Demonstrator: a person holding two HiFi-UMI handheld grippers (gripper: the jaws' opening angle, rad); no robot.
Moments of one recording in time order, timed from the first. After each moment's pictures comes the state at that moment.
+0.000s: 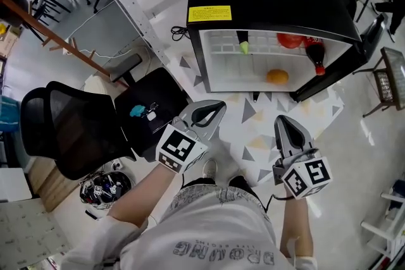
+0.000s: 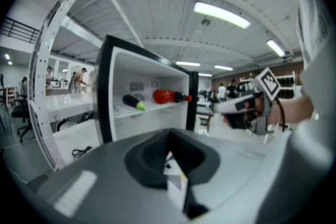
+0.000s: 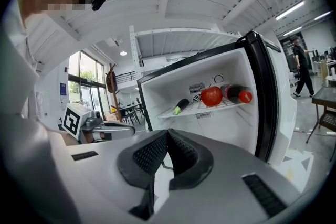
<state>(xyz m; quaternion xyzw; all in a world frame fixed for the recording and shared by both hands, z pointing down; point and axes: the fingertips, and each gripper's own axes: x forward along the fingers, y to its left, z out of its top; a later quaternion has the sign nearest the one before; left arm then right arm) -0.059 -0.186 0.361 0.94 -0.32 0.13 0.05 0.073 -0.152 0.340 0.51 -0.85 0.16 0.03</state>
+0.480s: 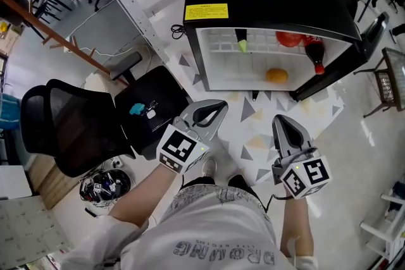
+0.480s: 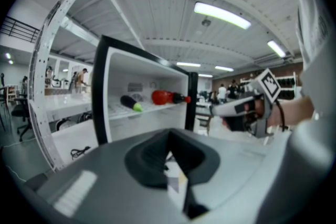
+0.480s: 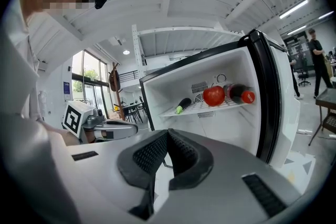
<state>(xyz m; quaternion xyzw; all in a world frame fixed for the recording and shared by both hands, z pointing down) -0.048 -0.182 0.356 0.94 -0.32 0.12 0.05 0.072 -0.151 0.340 0.49 -0.86 0.16 0.04</state>
